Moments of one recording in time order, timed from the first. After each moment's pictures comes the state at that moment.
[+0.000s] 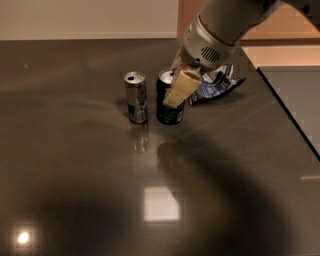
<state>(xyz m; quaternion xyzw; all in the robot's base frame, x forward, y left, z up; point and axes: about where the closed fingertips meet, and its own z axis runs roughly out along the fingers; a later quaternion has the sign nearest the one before) 0.525 -0.035 0.955 -0.66 0.71 0.11 0.22</state>
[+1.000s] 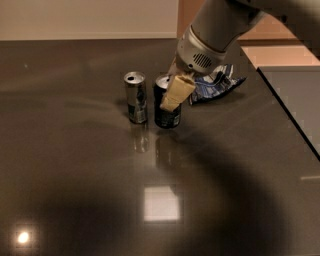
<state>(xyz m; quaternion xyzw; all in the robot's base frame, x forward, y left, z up) 0.537 -0.028 0.932 -0.65 0.72 0.12 0.21</state>
